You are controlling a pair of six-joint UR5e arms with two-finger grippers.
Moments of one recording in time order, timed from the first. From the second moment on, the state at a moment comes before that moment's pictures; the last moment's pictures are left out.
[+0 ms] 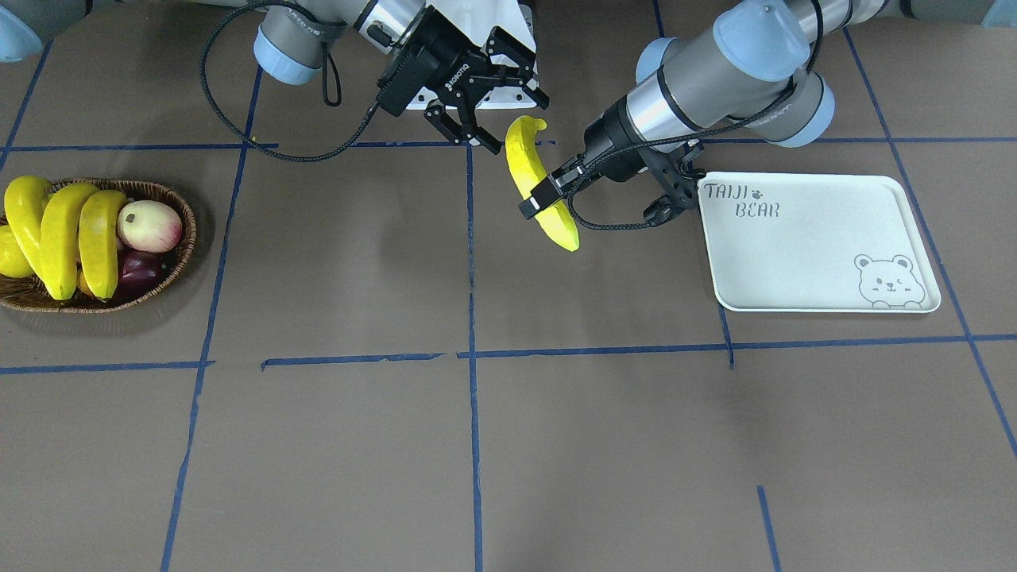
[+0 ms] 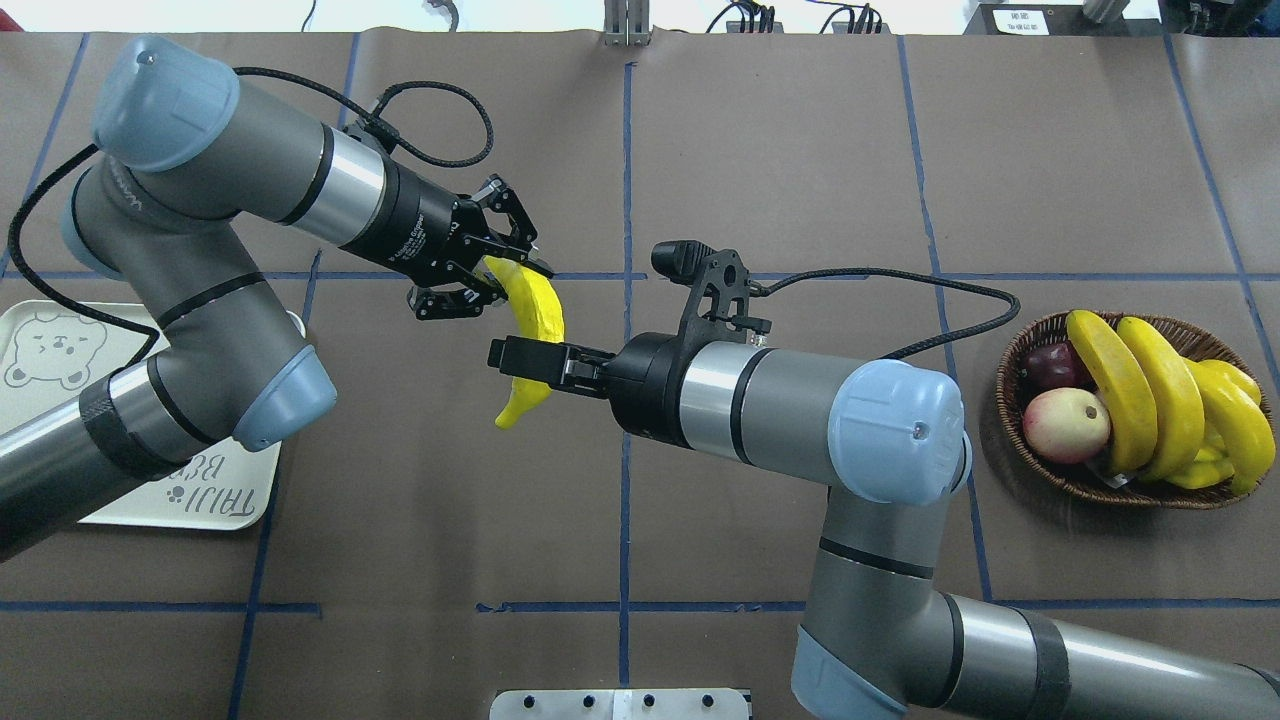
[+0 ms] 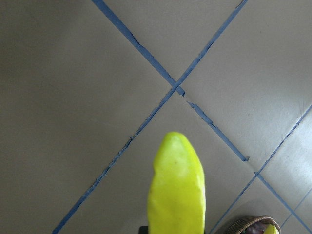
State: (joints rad) left arm -0.77 -2.14 -1.68 -2.30 -2.27 -2.12; right arm 0.38 -1.02 1.82 -0.68 1.60 1.50
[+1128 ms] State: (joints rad) left arm -0.93 -1.69 -1.69 -2.30 -2.29 -1.69; right arm 0.74 -1.34 2.03 -1.33 2.04 1.16
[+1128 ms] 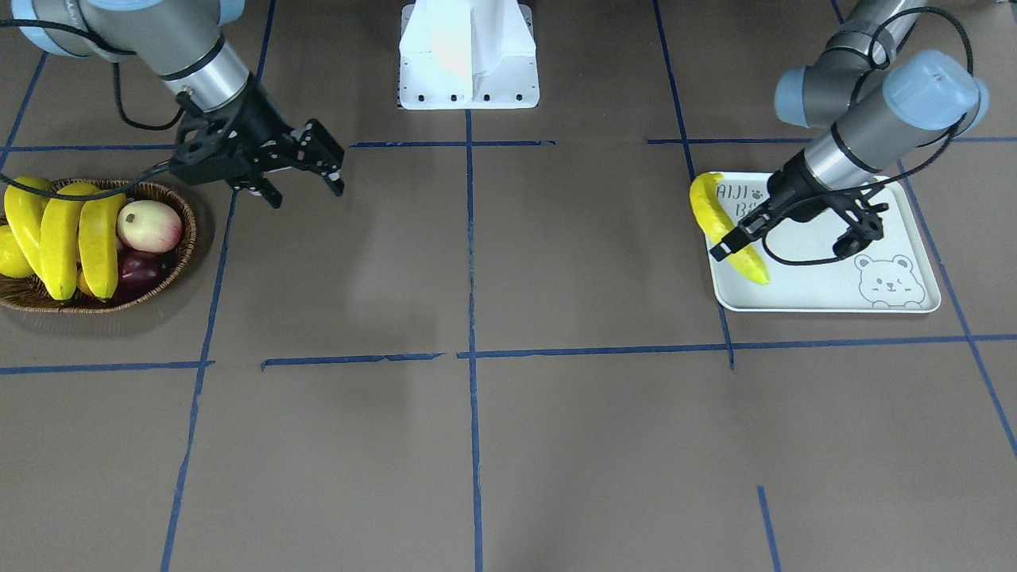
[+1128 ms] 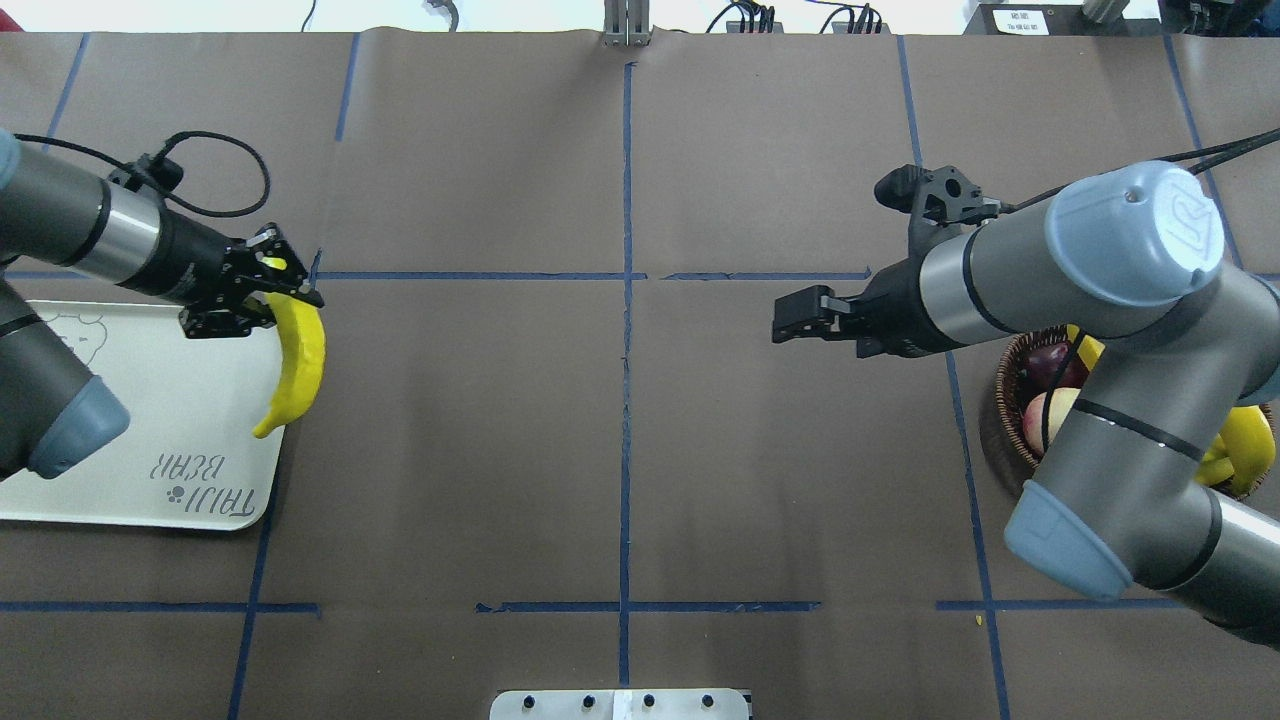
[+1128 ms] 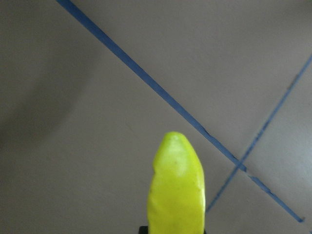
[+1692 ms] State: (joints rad) left arm -1.09 -1.51 -1.59 -2.31 -2.29 -1.34; right arm 0.96 -1.56 2.04 -1.40 2.15 0.70
